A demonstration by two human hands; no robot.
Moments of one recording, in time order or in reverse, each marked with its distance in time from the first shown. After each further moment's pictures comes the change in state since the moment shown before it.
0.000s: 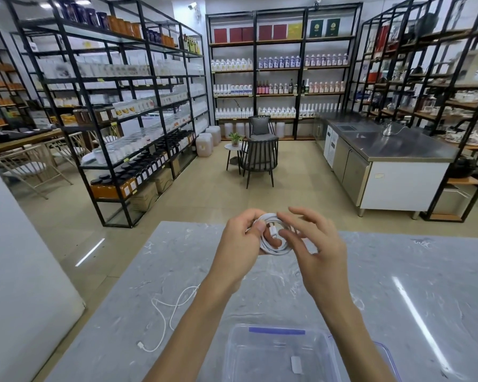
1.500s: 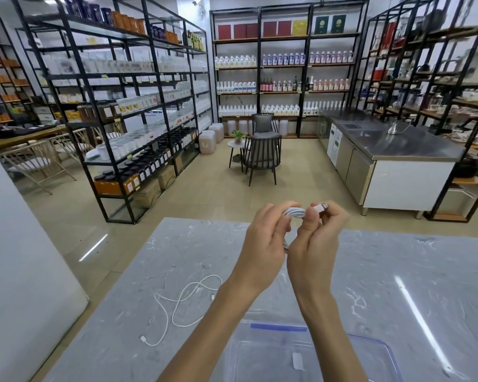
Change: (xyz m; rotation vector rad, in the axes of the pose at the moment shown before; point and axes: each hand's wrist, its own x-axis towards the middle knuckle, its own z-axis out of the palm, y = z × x) left_hand -0.001 -0.014 0.022 0.238 -0.007 0.470; right_hand 0.004 -0.013 0.032 0.161 0.315 0.197
